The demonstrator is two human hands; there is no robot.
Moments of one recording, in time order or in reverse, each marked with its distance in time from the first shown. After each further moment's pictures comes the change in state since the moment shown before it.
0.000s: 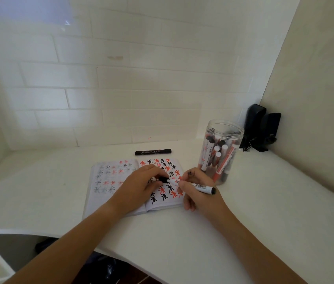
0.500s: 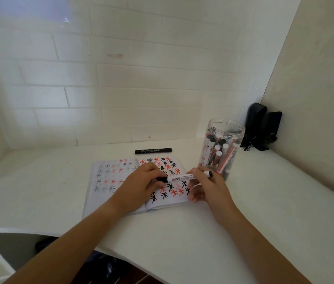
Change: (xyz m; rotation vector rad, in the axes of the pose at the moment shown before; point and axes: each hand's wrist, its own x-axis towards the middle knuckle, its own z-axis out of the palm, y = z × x) left_hand 0.000 -0.003 0.004 0.067 -0.006 -0.017; right_hand 0.007 -0.003 -0.008 0.272 0.195 0.194
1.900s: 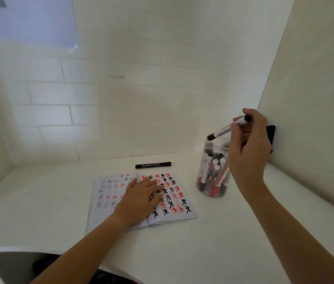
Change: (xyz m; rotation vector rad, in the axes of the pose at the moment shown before) left_hand 0.003 -0.011 0.007 0.185 -0.127 -0.247; right_hand 0.027 -0.116 -0.015 -0.605 0.608 -0.985
